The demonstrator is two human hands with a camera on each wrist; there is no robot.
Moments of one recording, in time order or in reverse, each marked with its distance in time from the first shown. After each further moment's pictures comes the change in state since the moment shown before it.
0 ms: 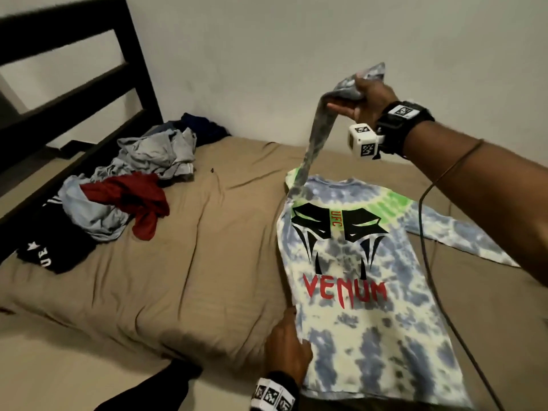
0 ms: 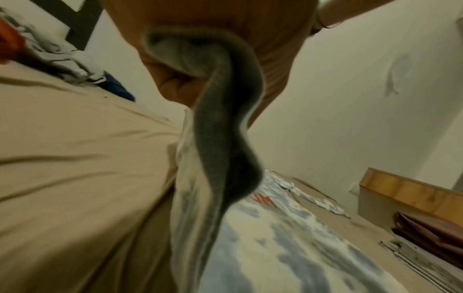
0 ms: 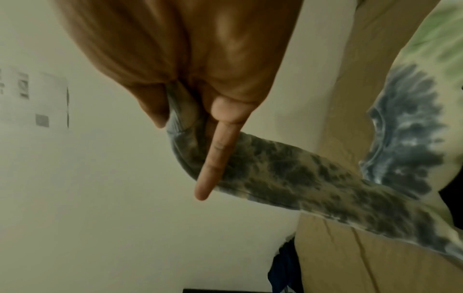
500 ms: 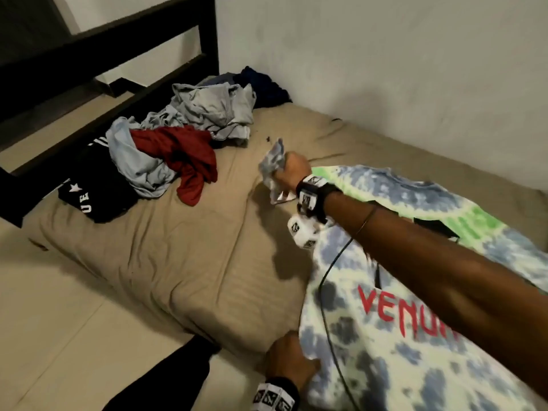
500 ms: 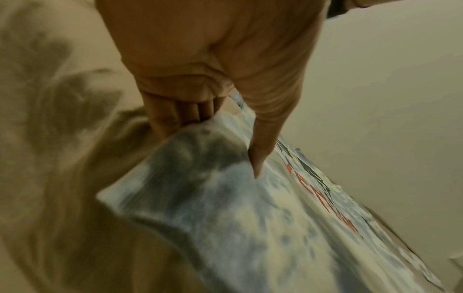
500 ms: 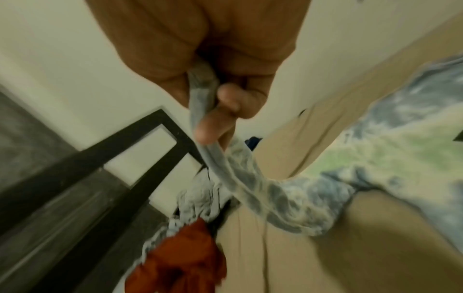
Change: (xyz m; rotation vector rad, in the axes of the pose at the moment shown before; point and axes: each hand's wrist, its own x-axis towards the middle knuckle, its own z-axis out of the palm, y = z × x) left_hand 0.093 -0.082 0.040 0.176 -0.281 -0.198; right_hand 0.008 0.329 0.156 -1.527 -0.366 -0.078
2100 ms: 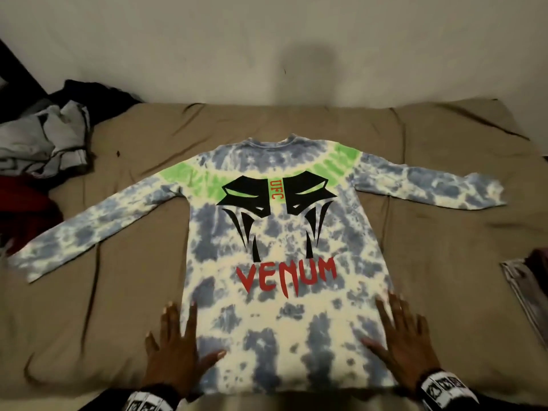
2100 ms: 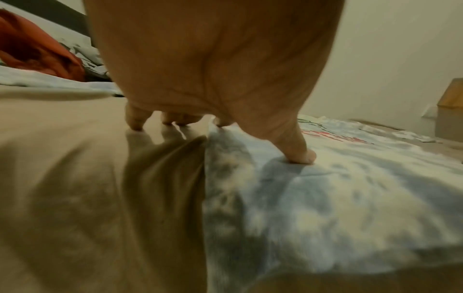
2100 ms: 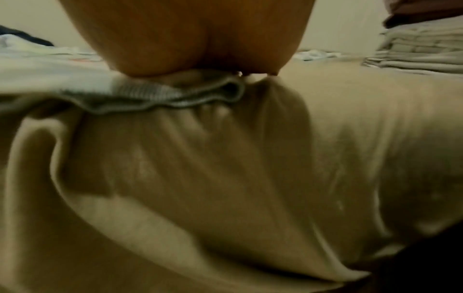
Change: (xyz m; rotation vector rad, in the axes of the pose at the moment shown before) left_hand -0.020 -0.007 -0.041 0.573 0.027 0.025; right_hand -0.498 0.449 0.015 -0.290 -0.168 0.611
